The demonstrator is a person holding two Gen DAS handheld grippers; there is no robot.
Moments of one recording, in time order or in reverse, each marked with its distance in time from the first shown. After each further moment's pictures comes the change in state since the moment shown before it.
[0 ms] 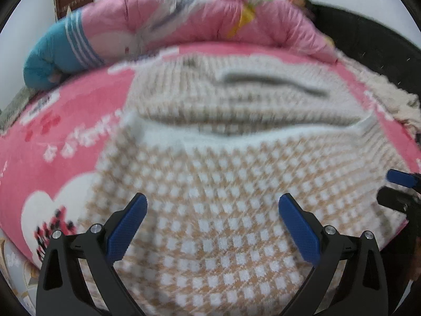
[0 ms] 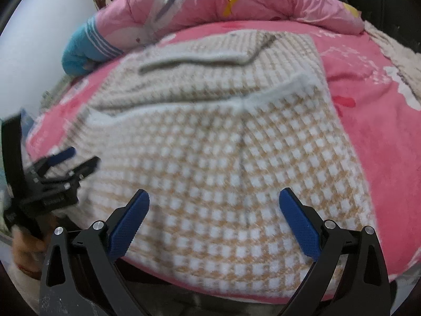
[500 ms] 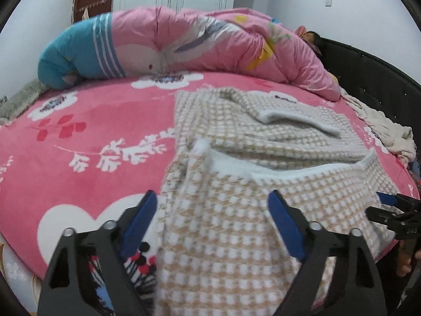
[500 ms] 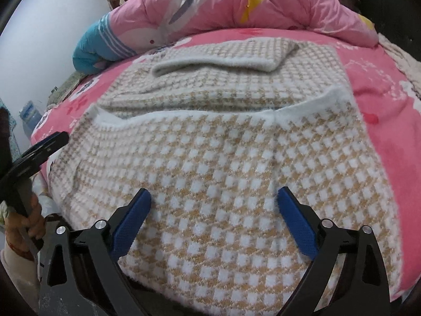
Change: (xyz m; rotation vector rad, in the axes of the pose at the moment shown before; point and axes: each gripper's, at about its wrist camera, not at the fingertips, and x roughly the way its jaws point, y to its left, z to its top) left arm -0.008 0.082 0.002 -0.104 -0.089 -0.048; right arm 0.031 0.019 -0.004 -0.063 -0.024 0.009
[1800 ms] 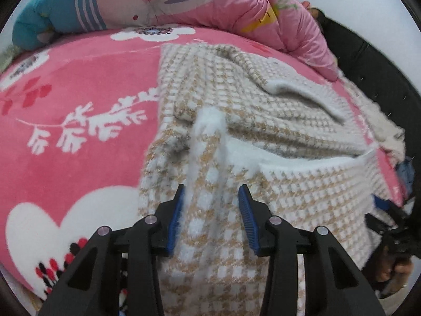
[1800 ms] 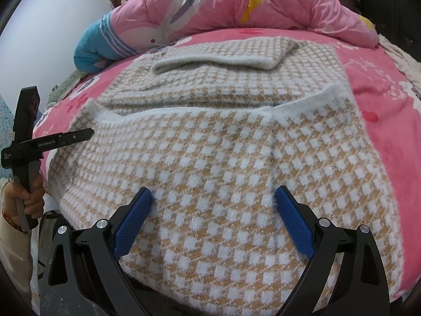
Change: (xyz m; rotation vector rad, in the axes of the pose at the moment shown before) left arm 0.051 0.006 0.015 -0.046 0.228 -0.097; right arm -0.002 -0.001 -0.002 -0.012 0.001 -0.004
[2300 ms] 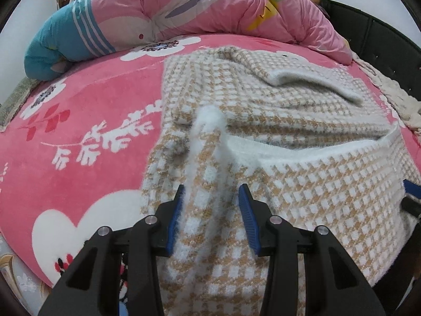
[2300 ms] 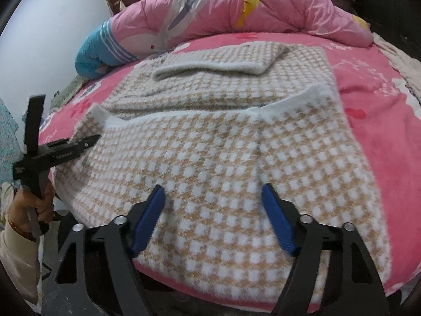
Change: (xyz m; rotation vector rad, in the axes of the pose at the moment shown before) left arm 0.001 -0.026 -0.010 0.104 -0.042 0.188; right arm -0.035 -0.018 -0.010 0.042 -0.044 0.009
